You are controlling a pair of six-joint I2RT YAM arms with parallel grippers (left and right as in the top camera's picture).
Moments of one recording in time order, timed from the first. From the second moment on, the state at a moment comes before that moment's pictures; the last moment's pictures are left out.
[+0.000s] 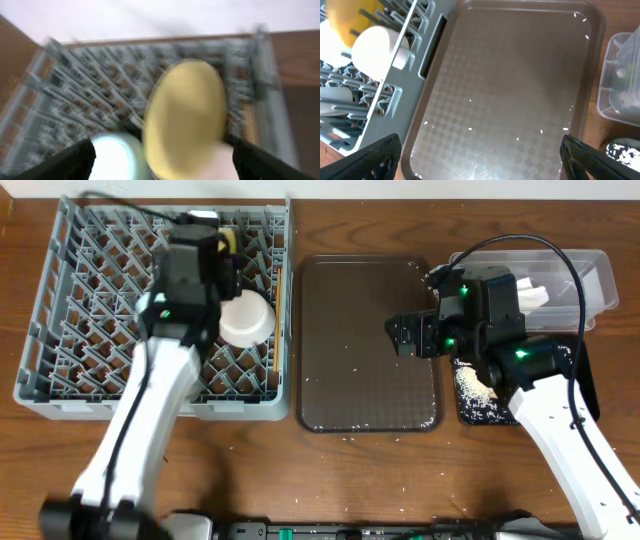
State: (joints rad) left arm -0.14 1.48 1.23 -0.39 -0.32 0.01; right arm 0.30 1.35 1.13 -0.61 -0.26 0.23
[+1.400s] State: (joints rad) left arm -0.14 0.79 1.23 -0.92 0.05 -0.15; right arm 0.18 0.69 0.95 -0.43 0.00 0.08
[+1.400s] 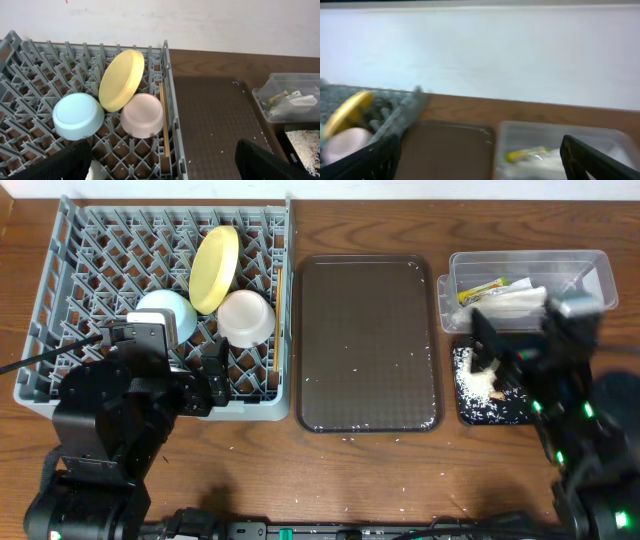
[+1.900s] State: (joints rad) left arm -0.14 0.79 1.23 -0.92 0.05 -0.15; right arm 0.09 0.02 0.28 -0.37 0.00 0.06
